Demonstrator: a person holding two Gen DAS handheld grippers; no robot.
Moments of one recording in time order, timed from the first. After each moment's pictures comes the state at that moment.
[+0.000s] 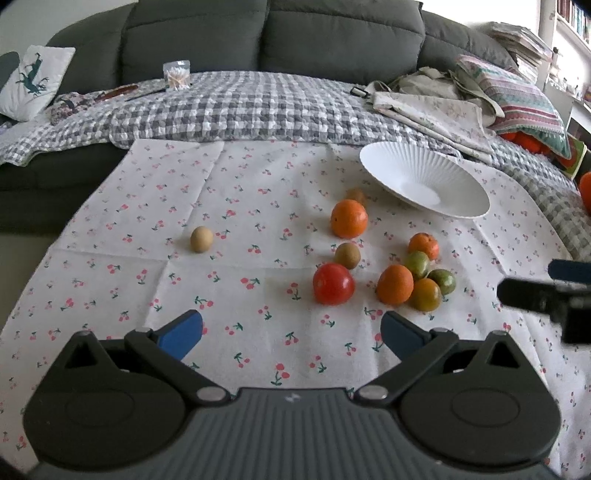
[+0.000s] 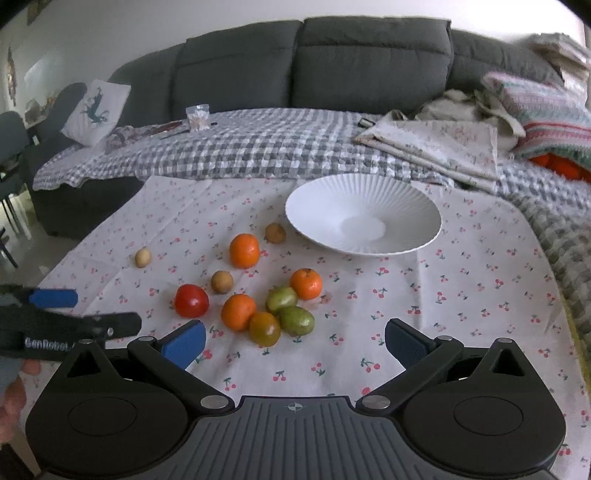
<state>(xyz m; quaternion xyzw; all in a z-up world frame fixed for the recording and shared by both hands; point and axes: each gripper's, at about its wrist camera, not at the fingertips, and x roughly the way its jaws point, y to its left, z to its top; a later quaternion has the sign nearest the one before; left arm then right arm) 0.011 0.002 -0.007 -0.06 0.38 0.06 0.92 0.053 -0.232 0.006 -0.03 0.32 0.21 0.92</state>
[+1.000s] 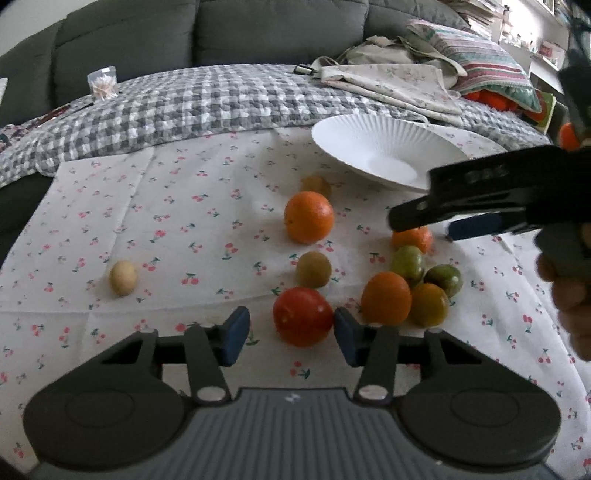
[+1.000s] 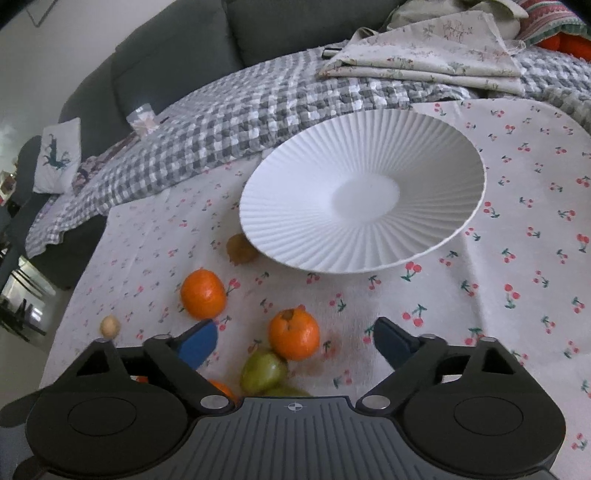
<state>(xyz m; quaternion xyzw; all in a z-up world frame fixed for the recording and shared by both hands) 0.077 -0.014 -0.043 0.00 0.38 -0.02 0.92 0.186 -0.218 -0.041 0.11 0.43 0.21 0.87</state>
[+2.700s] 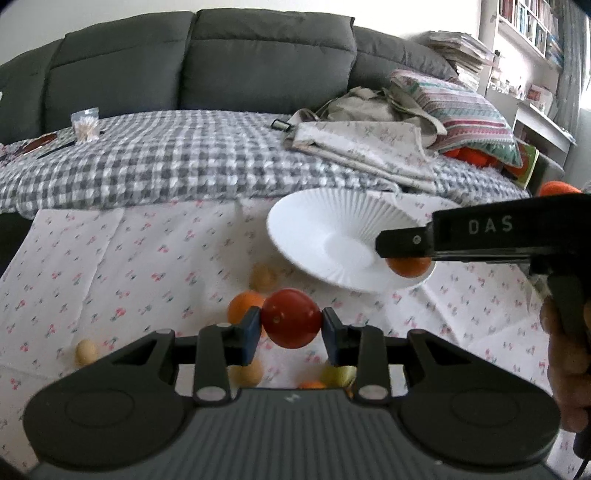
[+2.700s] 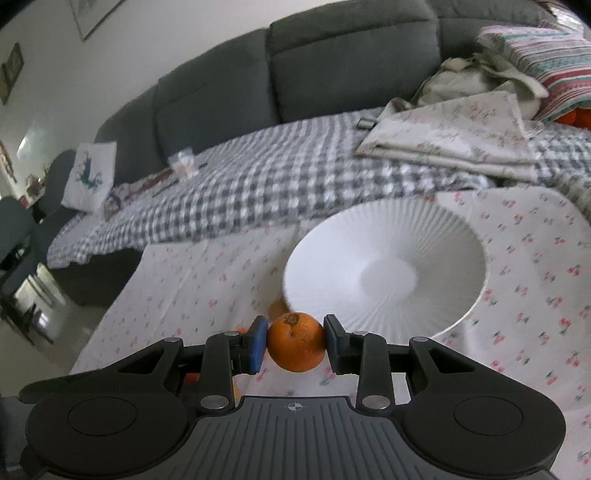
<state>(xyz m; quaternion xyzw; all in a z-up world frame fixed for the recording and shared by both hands) 0.107 -0.046 0.008 -0.04 0.32 -0.04 0.94 0.170 -0.230 0.022 0.10 0.34 0.24 0.90</state>
